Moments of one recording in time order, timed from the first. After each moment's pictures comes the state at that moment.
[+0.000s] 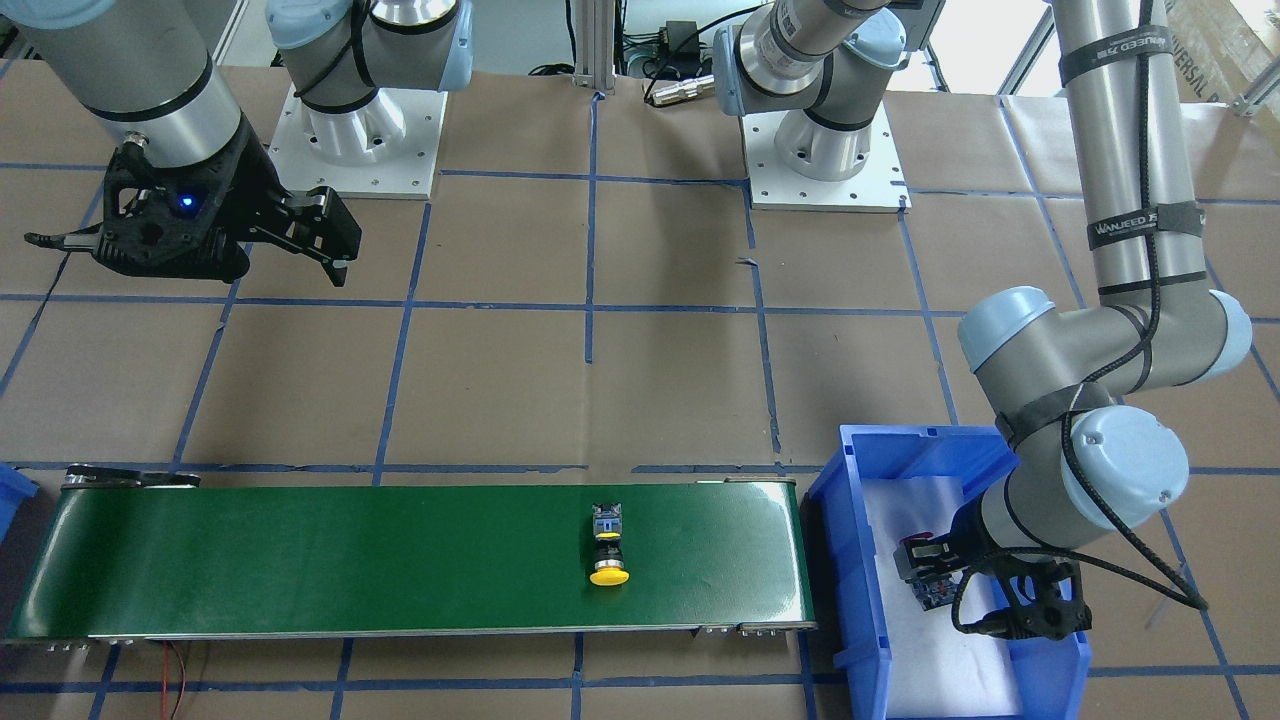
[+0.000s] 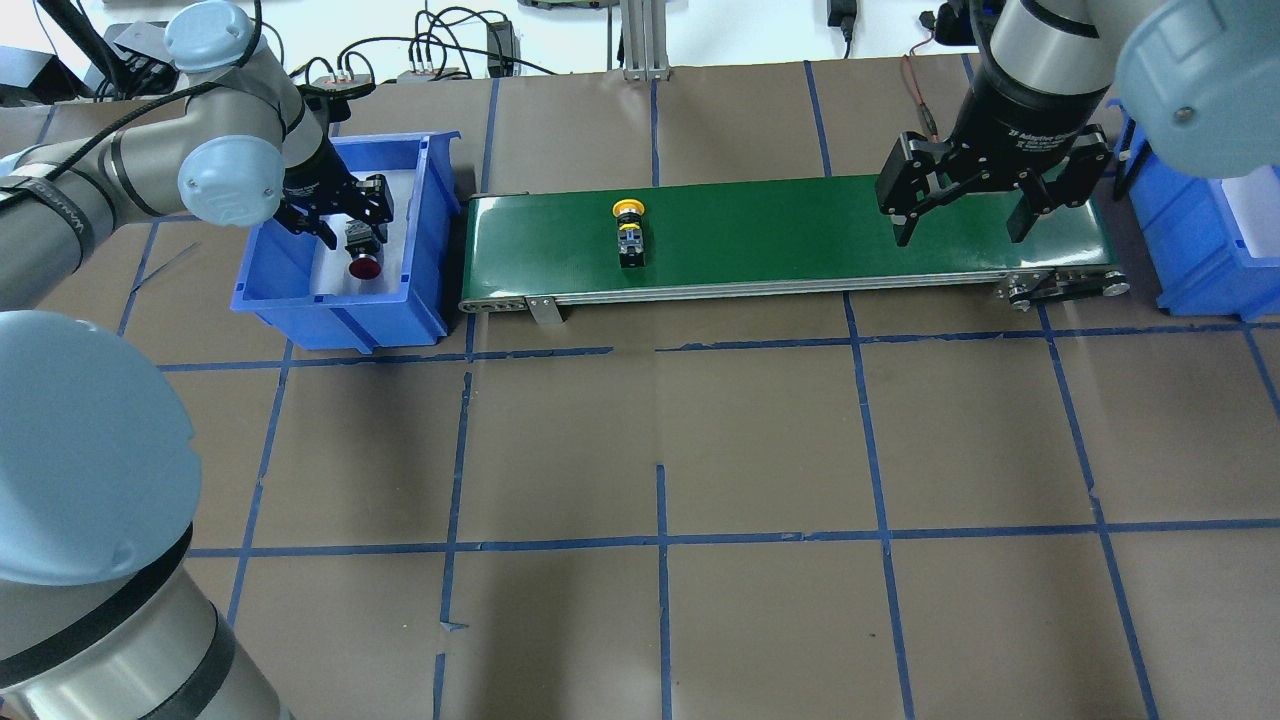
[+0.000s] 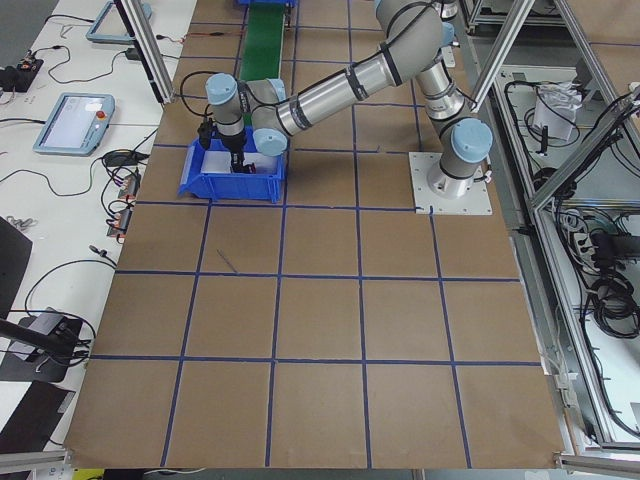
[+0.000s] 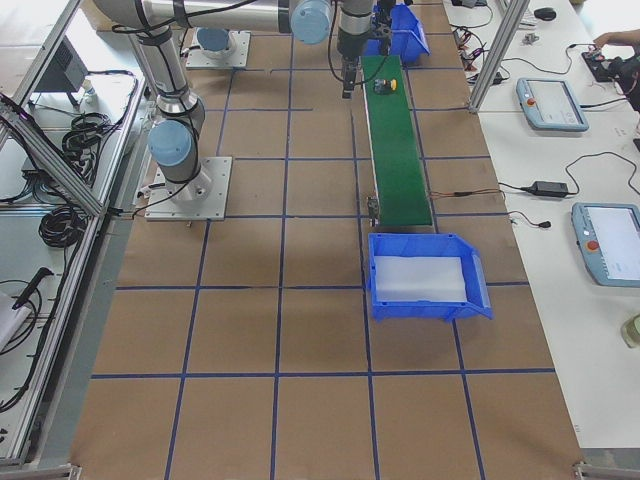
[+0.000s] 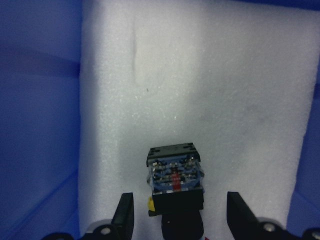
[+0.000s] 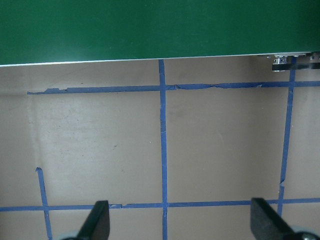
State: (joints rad) left arm -1.38 -2.16 -1.48 -1.07 1.58 0.09; right arm 1.54 -1.54 1.58 -1.57 -1.57 -0.01
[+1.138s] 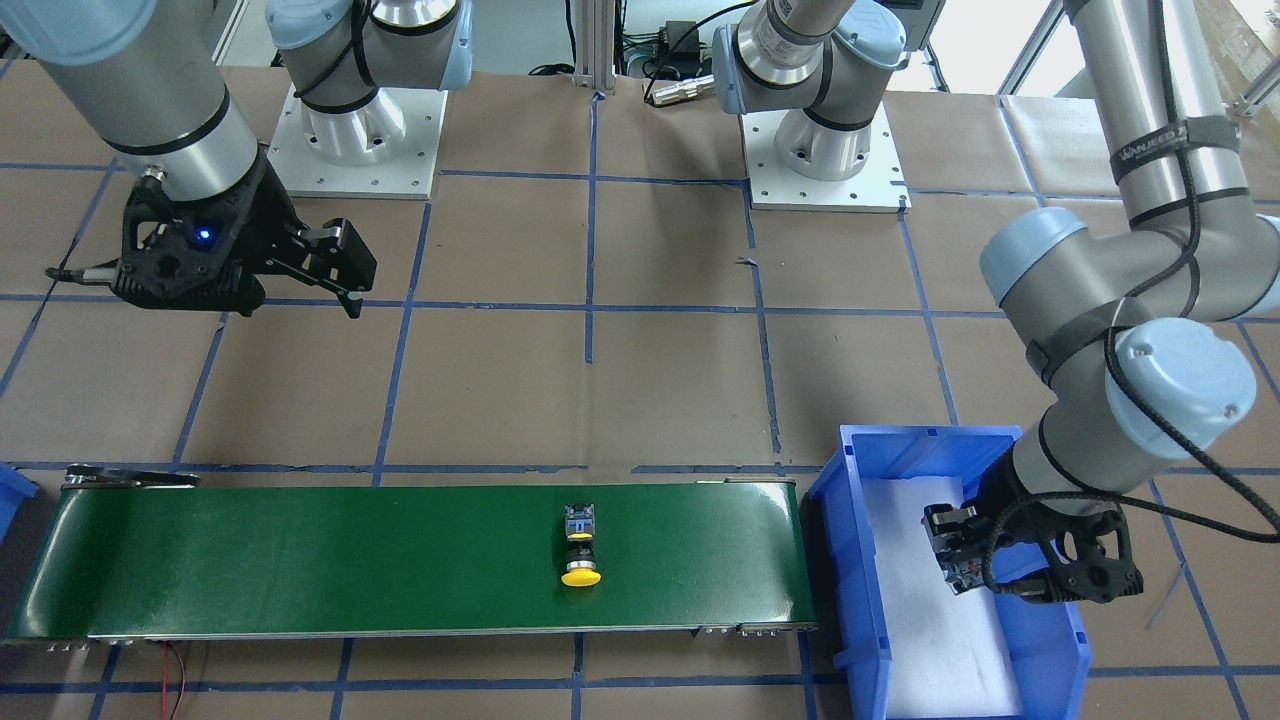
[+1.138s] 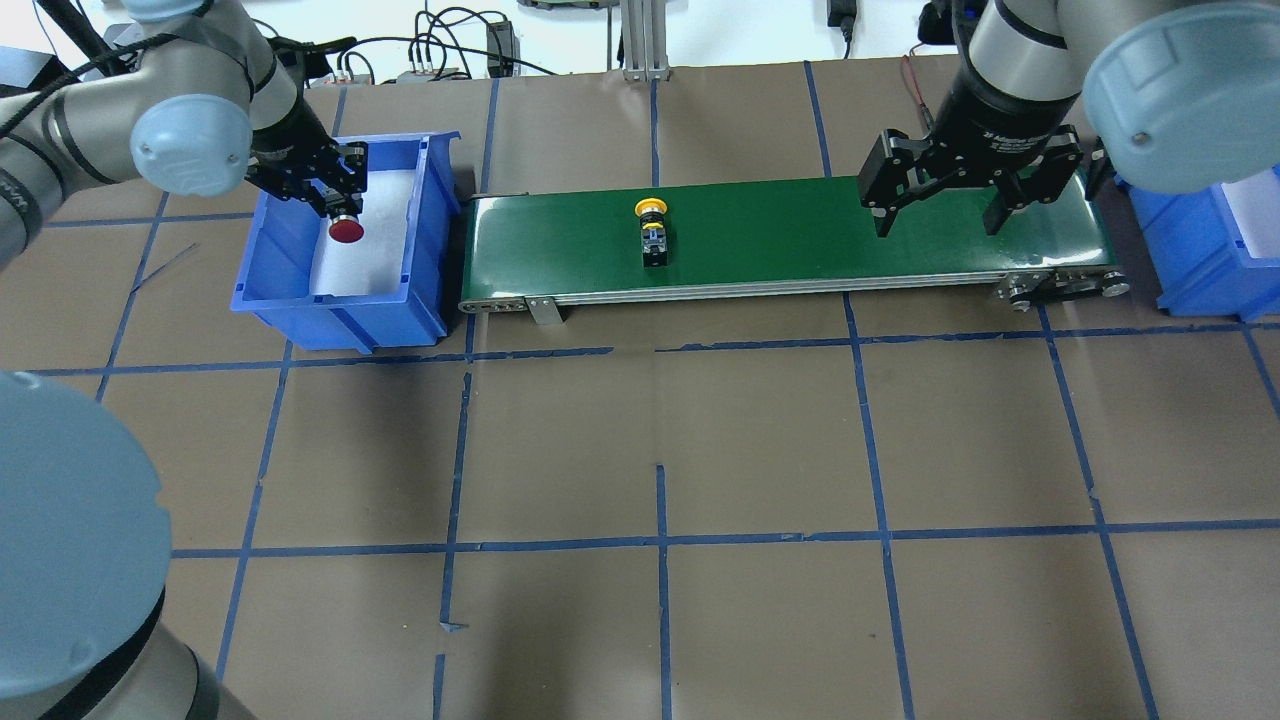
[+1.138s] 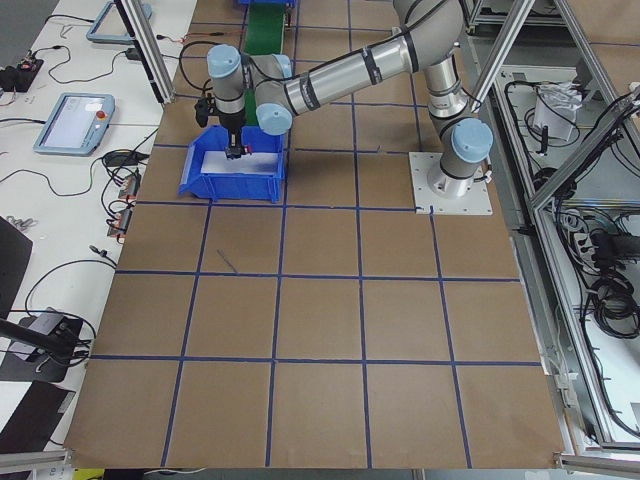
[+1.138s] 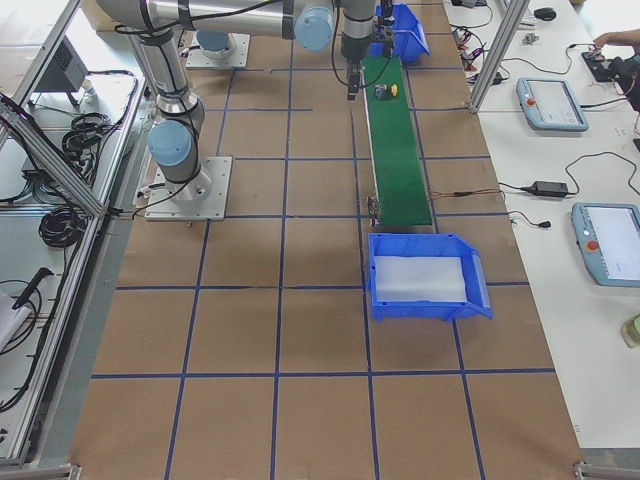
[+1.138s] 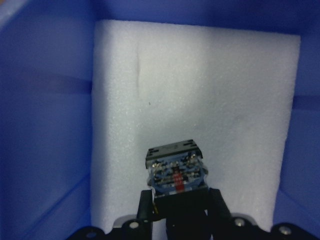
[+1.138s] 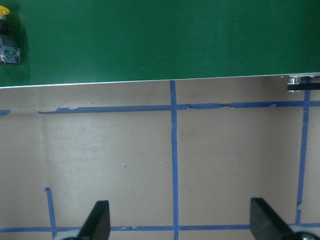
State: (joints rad) left arm -1.40 -2.02 -1.46 -1.17 1.57 0.10; right arm 1.57 -1.49 1.59 -1.68 -1.53 0.01
